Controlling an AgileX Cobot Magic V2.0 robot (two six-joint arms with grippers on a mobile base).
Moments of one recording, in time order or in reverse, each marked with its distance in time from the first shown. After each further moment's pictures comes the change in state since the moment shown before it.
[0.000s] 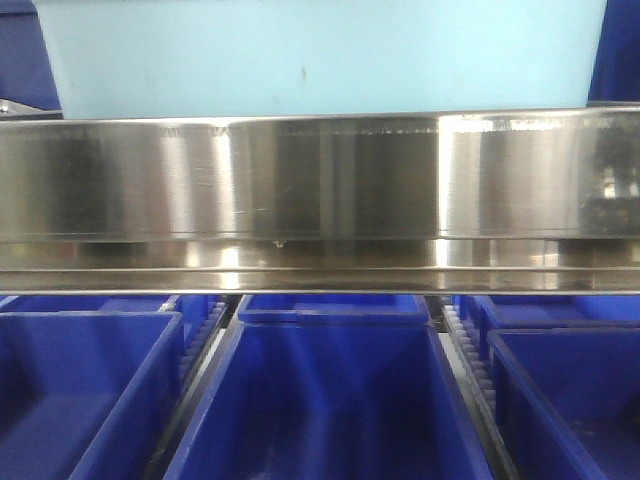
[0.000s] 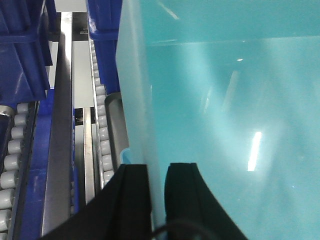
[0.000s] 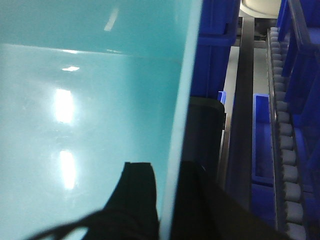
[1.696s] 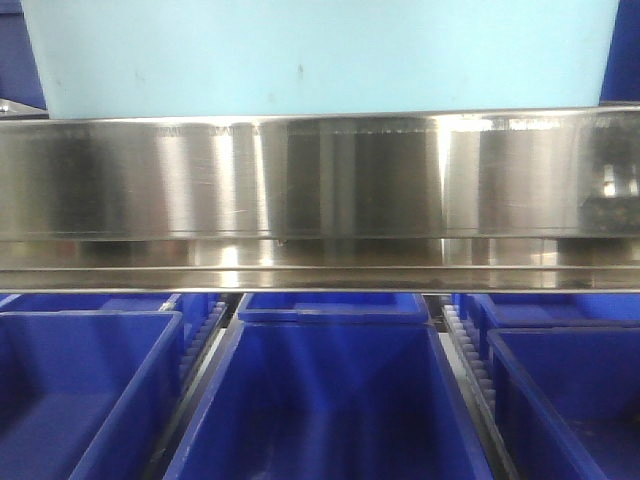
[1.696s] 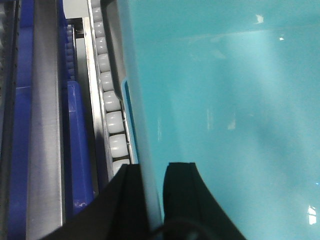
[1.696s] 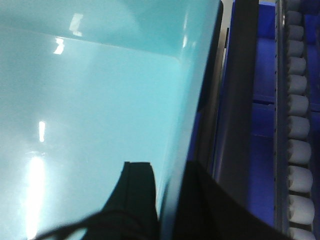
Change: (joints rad) left arm 0.000 0.142 0.000 -0.014 0.187 0.002; right arm -0.002 0.049 0.148 -0.007 0.112 0.006
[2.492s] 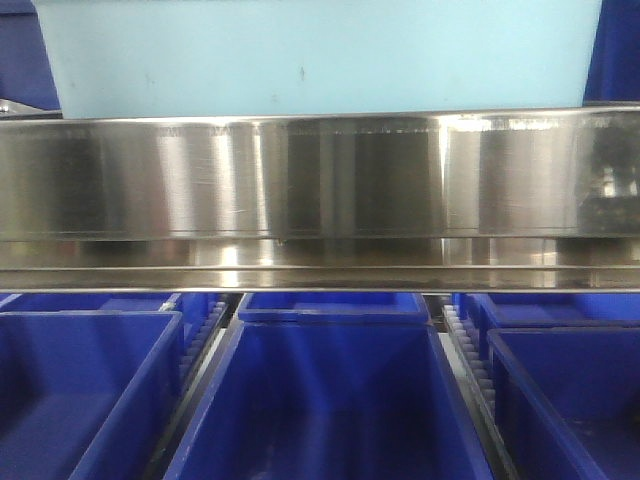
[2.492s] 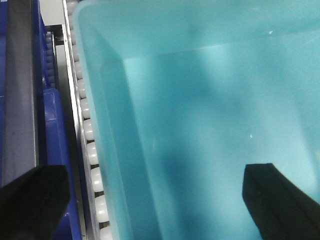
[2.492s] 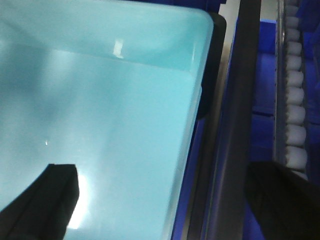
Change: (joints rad) left arm -0.002 0.000 -0.004 -0.036 -0.020 0.013; right arm 0.002 -0.048 0.002 0.009 0.005 -0.012
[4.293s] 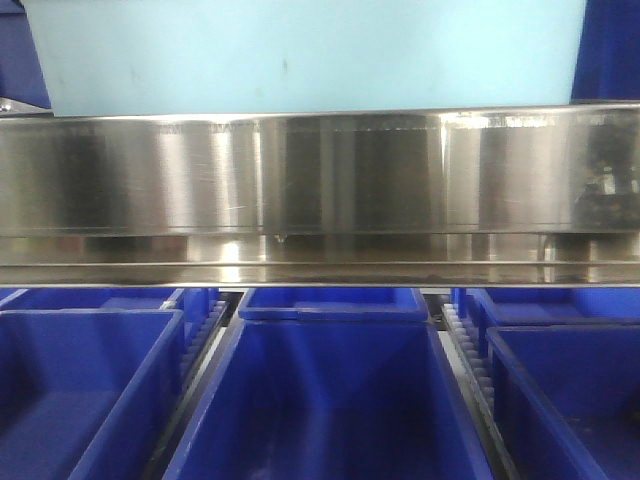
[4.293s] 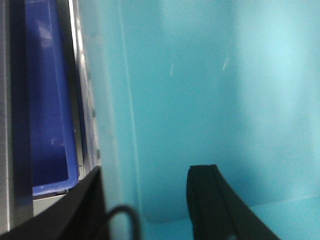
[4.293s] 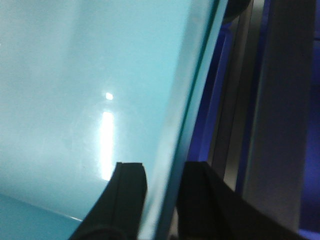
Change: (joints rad) left arm 0.002 -0.087 0.419 -0.037 -0.133 -0.024; right arm 0.000 -0.073 0.381 0.095 -0.153 0.011
